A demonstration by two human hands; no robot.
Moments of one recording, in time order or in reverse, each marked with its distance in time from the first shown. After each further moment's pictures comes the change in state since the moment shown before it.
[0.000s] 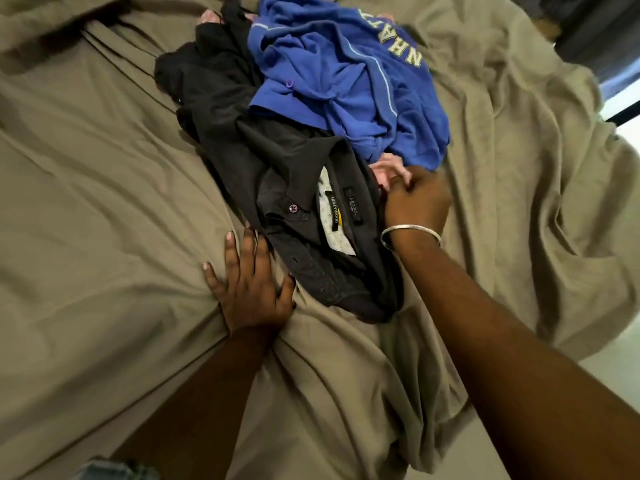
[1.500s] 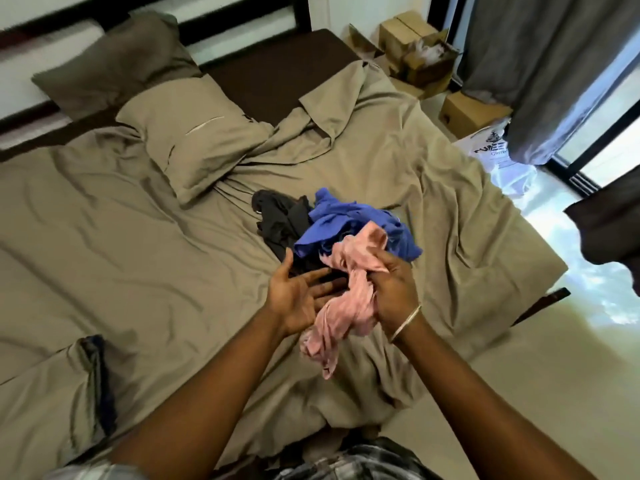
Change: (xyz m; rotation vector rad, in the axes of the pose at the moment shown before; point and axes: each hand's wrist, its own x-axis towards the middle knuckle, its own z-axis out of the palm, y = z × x) left_hand -0.061 0.103 -0.332 -1.704 -0.869 -0.736; right_hand -0.134 -0.131 -0.273 1.077 -0.415 0.117
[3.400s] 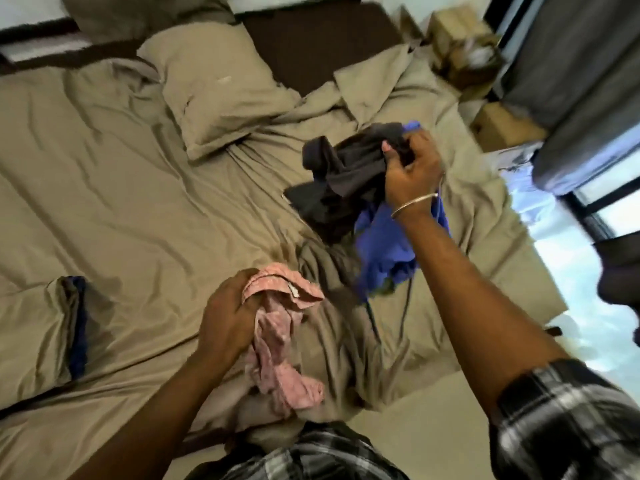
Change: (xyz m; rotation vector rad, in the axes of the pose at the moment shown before) left_hand -0.067 -0.032 -0.066 1.084 0.649 0.682; right_hand 0.161 -0.043 0.025 -0.595 0.147 -0.677
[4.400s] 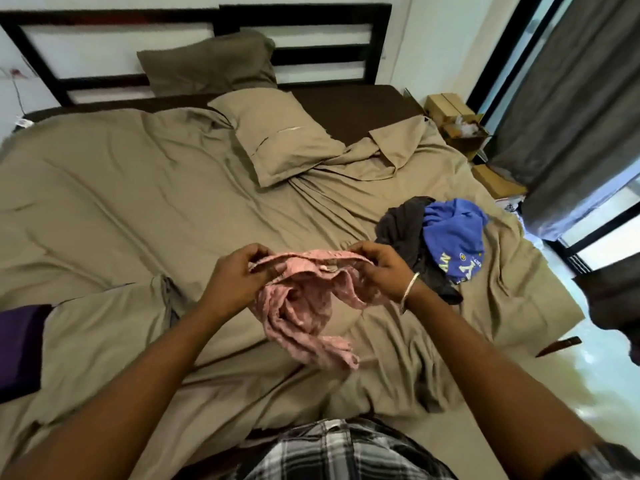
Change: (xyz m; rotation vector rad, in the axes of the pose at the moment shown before) left_hand -0.010 -0.120 -0.210 -0.114 0.005 0.230; right_hand -0.229 -0.165 0.064 0.168 -0.914 0.284
